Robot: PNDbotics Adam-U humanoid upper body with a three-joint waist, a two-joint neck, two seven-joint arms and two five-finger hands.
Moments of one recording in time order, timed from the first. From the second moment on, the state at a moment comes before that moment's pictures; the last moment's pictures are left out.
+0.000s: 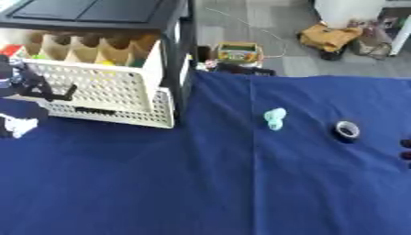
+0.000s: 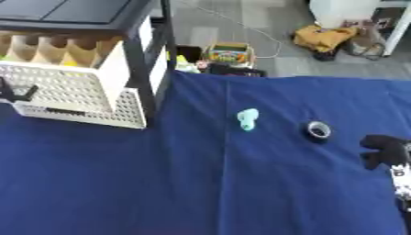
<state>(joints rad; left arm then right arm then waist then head) -0.93 0.93 -0.22 -1.53 -0.69 -0.23 -0.57 -0.18 -0.34 -0.17 -1.98 0.12 -0.21 -0.19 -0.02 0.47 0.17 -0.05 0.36</state>
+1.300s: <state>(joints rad) -0.89 0.94 -0.23 -1.58 -0.68 -0.24 -0.57 -0.18 -0.34 -0.18 -1.98 0.11 -0.21 -0.20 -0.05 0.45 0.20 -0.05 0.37</state>
